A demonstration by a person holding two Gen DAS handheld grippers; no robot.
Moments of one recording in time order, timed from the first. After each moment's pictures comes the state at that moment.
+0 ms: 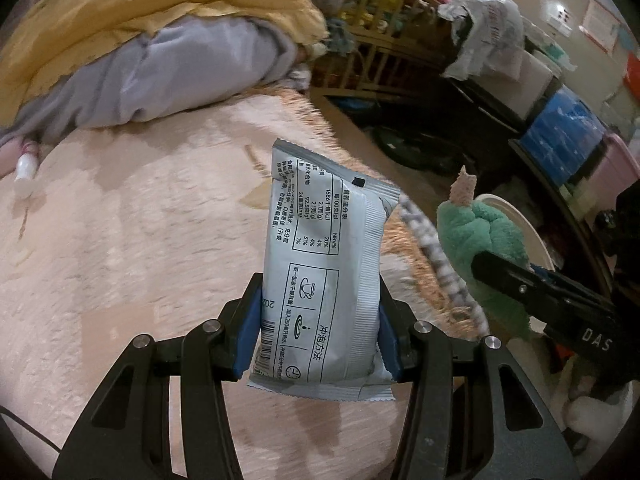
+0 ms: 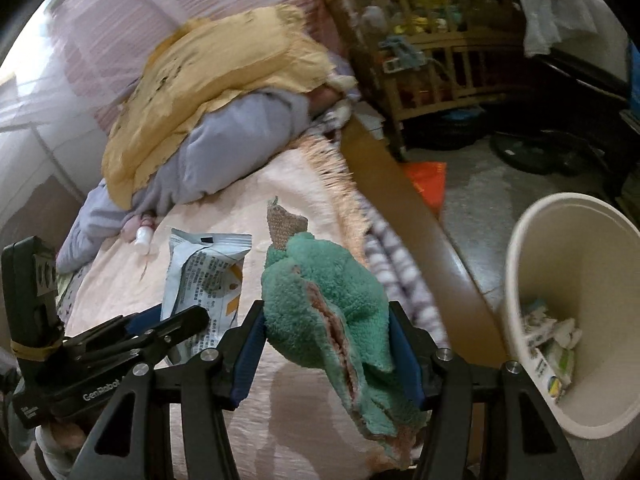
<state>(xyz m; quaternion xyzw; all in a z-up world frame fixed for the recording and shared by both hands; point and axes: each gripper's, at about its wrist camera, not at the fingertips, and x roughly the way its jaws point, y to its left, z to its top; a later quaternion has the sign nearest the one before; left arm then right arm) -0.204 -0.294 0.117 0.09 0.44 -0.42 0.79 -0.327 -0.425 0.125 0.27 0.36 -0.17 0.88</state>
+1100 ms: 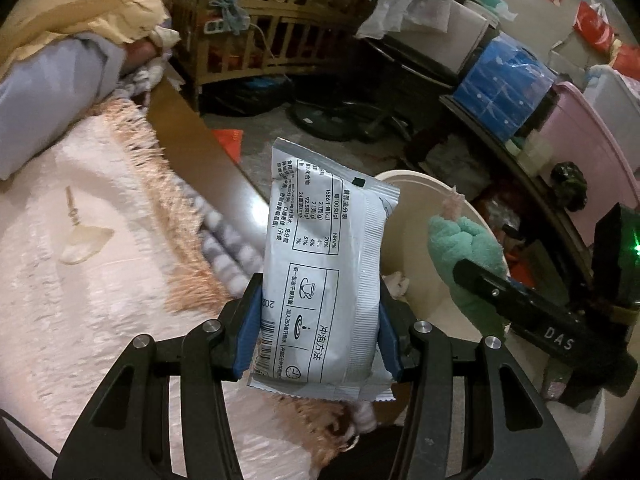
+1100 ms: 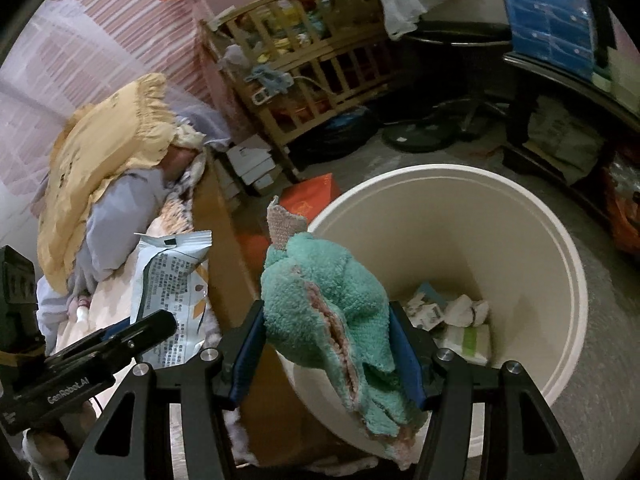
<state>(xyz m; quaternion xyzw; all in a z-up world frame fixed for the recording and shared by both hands) -0.264 -0.444 0.114 0.13 0.45 -0.52 0.71 -0.449 -0.538 0.106 0.34 0.32 -0.32 0.82</state>
